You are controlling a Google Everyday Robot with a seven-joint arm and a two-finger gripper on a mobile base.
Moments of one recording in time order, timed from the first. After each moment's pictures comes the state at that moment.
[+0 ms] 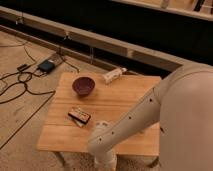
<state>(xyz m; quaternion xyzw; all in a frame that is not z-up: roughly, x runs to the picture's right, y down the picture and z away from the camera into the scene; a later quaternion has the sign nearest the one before) 0.010 0.404 0.681 -0.30 0.36 0.60 0.65</state>
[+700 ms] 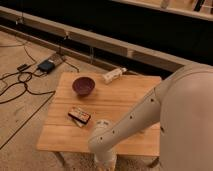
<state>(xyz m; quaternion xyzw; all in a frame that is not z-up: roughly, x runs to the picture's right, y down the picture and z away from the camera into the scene) 0.007 0.399 0.688 -0.30 0.35 0.61 0.64</state>
